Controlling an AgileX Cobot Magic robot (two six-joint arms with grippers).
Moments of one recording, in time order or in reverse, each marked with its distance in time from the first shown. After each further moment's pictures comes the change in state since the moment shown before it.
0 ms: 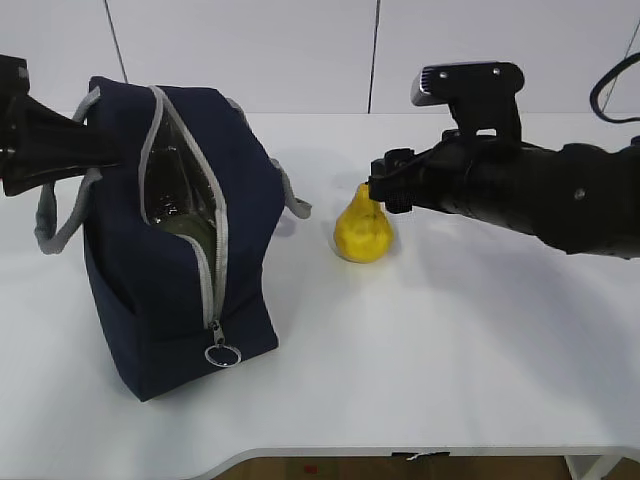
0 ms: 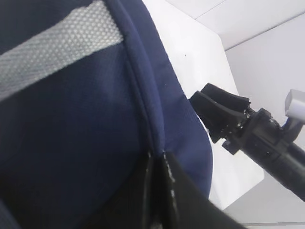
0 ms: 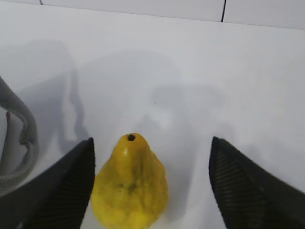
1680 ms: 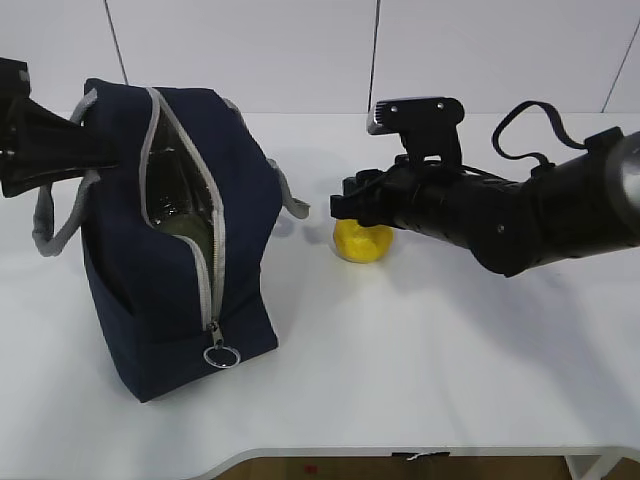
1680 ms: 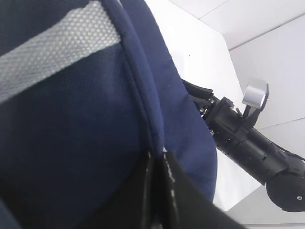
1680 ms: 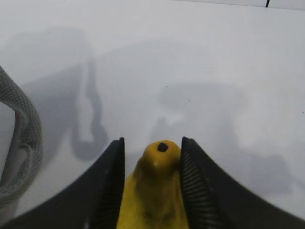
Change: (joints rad) left arm 0.000 0.000 0.000 0.012 -0.010 0.000; right arm 0.006 0.216 -0.113 -0.262 -0.090 0.271
